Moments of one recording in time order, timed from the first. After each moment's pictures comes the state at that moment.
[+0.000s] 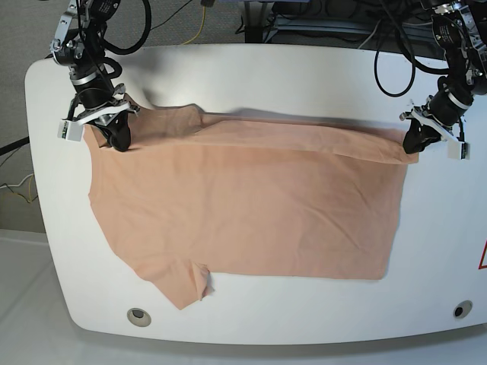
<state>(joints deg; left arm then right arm) 16.4 -18.7 -31.2 96.4 -48.1 -28.0 49.7 -23.9 6.6 27.5 111.6 46.6 13.6 -40.9</state>
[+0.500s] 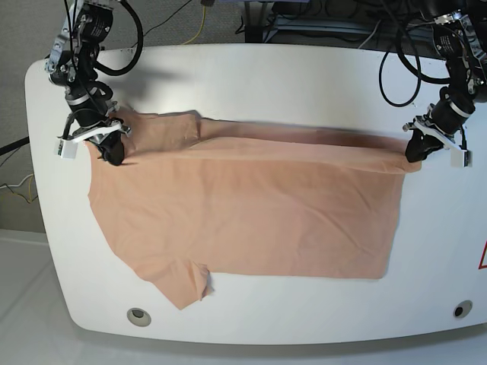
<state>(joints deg) 12.8 -18.6 -31.7 93.8 -48.0 -28.2 49.9 -16.3 9.2 27.6 101.9 46.9 13.7 -41.3</state>
